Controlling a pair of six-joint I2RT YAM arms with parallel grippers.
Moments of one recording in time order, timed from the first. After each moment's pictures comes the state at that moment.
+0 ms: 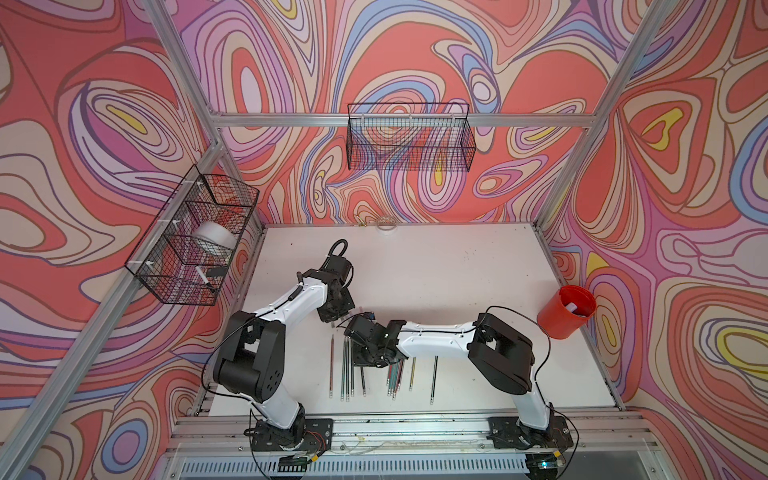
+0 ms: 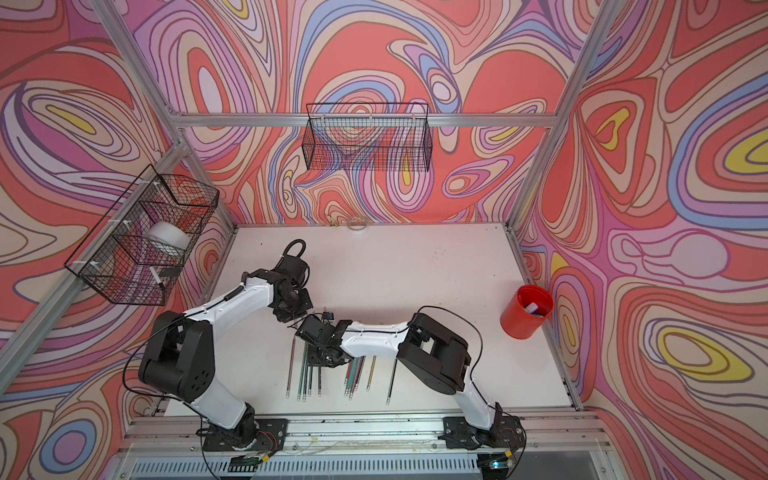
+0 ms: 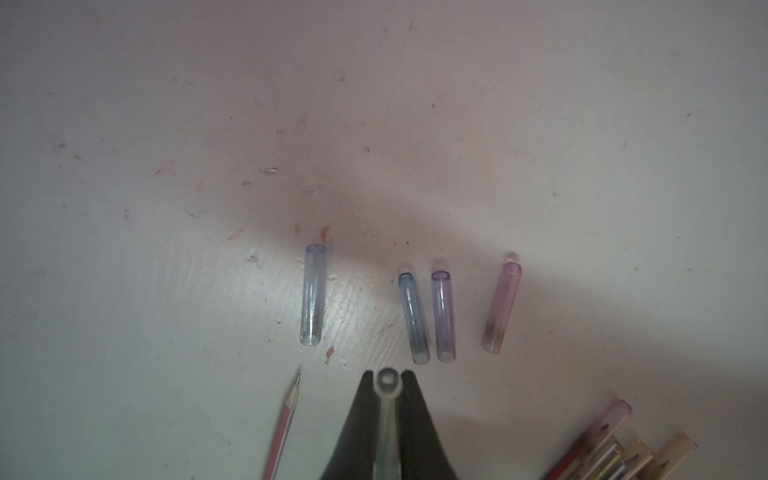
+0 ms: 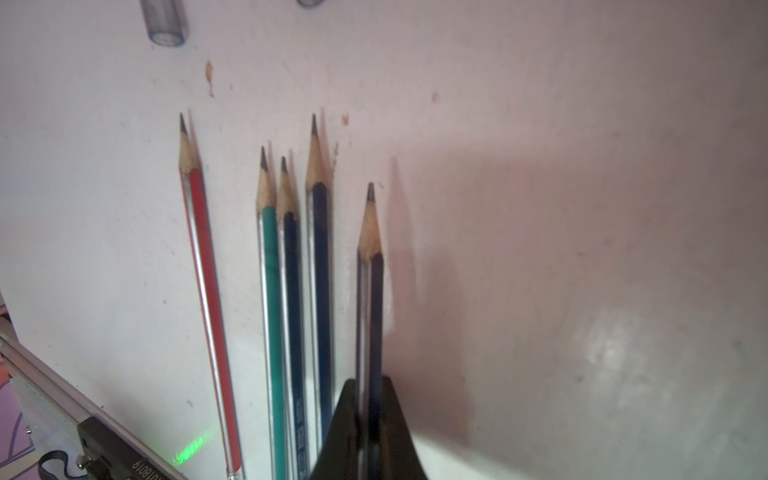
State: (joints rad) left arm -0.31 1.65 1.10 -0.80 -0.03 -0.76; right arm 1.13 2.10 1.44 -0.44 -0.05 1.05
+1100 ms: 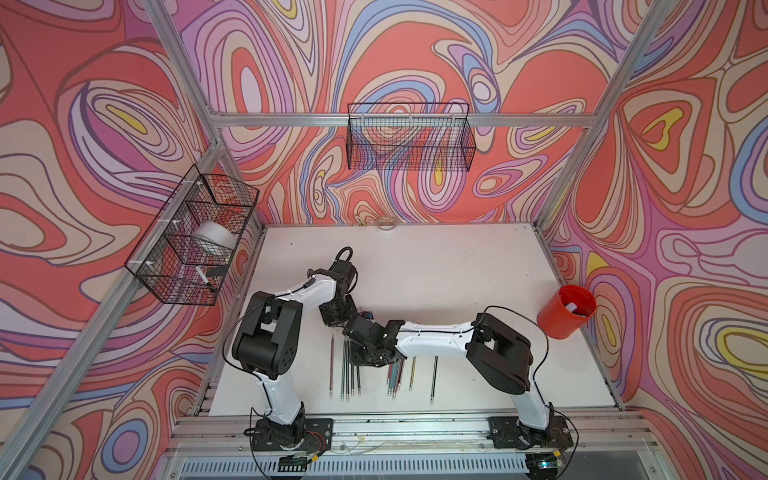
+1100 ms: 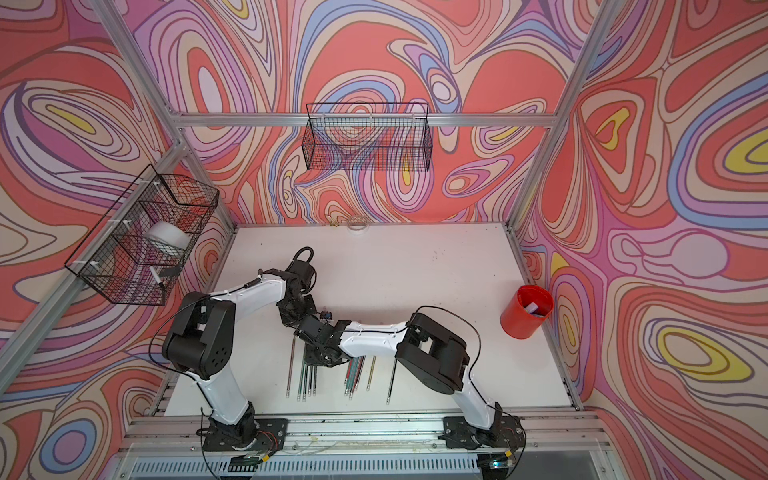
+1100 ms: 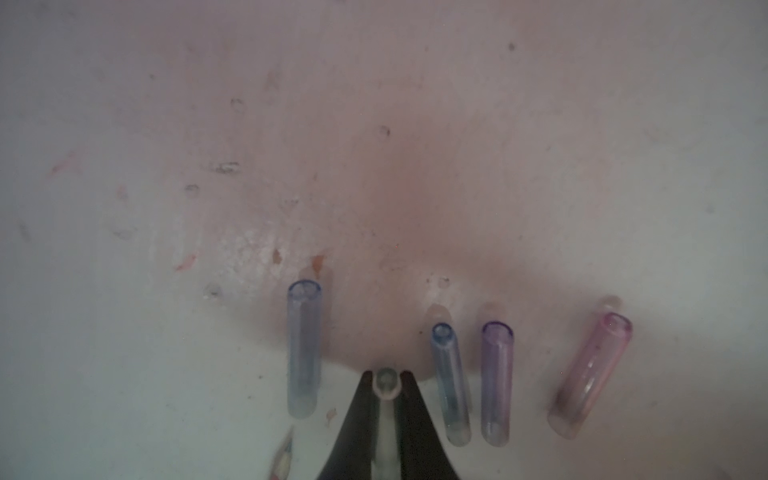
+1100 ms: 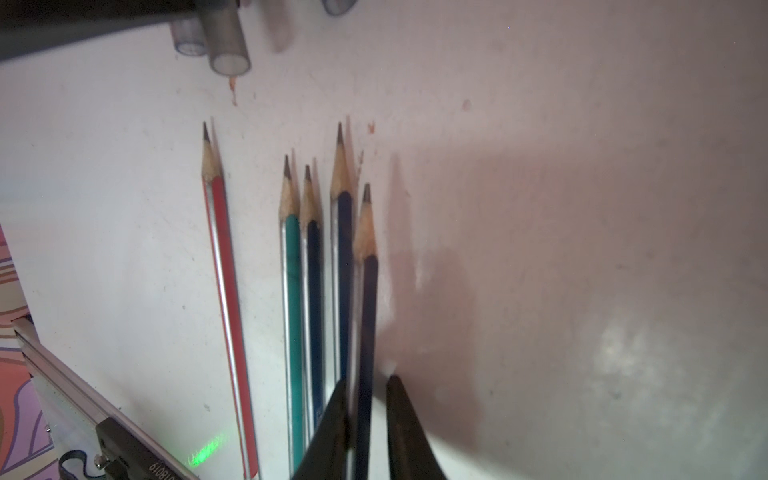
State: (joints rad) left arm -0.31 1.81 1.13 -0.80 -0.03 -0.75; right arm 1.13 2.10 1.44 -0.42 -0.05 1.07
